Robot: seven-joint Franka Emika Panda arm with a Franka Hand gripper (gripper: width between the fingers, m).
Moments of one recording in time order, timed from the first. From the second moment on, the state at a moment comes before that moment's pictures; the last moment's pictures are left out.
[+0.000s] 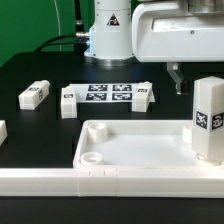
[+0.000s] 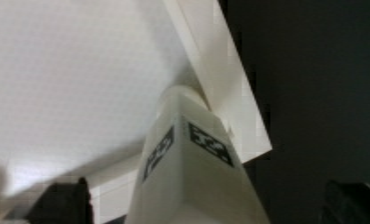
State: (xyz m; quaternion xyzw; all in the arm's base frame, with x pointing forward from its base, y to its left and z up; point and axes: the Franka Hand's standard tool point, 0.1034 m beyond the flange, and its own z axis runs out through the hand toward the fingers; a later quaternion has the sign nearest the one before) arm 0.659 0.102 0.124 -0.99 0.15 -0.01 0.06
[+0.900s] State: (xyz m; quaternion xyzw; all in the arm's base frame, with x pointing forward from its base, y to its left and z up) arm 0.662 0.096 0.124 -0.99 -0.13 -0.03 0.04
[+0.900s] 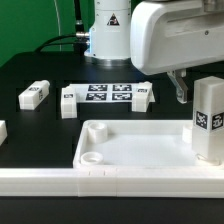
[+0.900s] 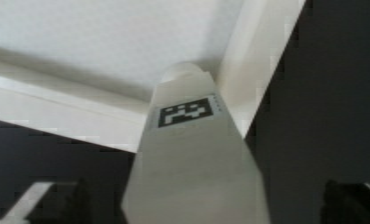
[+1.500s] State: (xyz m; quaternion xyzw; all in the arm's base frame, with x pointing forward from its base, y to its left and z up) arm 0.663 0.095 0.124 -1.00 -0.08 -0.02 0.04
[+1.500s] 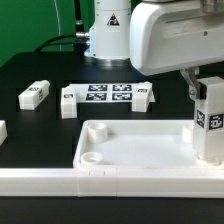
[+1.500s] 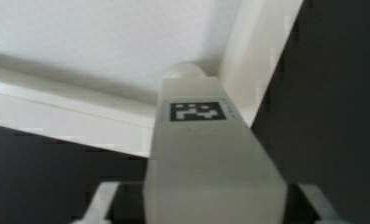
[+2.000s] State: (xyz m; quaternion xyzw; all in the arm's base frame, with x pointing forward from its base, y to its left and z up) arm 0.664 0.093 0.123 -0.98 0.21 -0.02 0.05
